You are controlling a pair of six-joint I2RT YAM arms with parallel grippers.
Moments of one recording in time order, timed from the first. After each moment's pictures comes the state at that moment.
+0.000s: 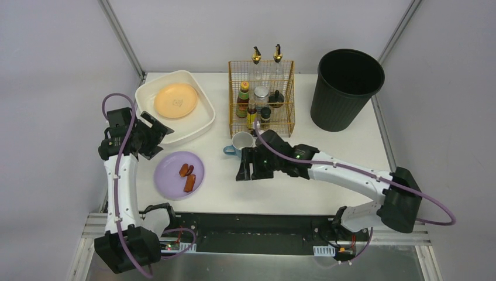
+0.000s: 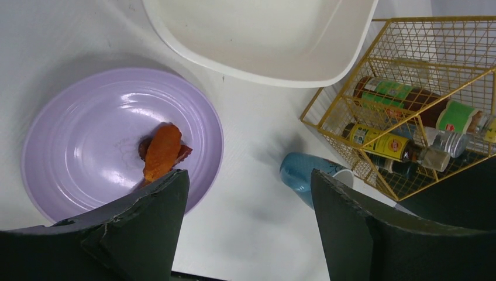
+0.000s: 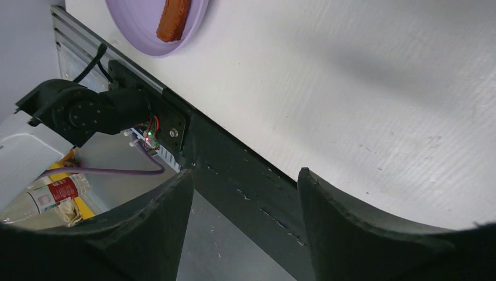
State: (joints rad) left arm 0.30 1.00 1.01 -0.85 0.24 -0.74; right arm 1.03 1.34 1.03 -0.50 -0.15 0.83
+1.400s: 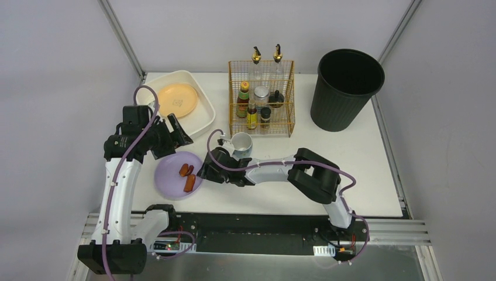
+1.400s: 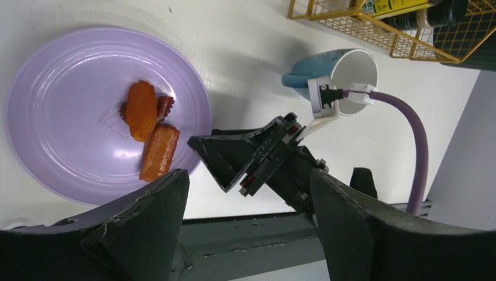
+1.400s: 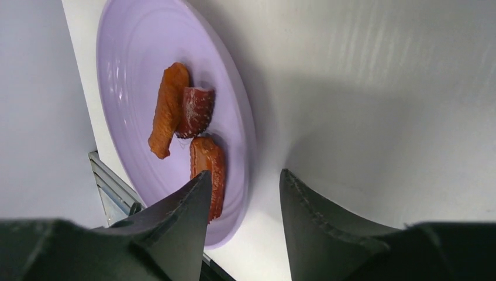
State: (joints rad) left arm 0.04 0.95 1.12 -1.04 0.28 -0.49; right arm 1.21 2.06 1.29 0.04 0.16 1.25
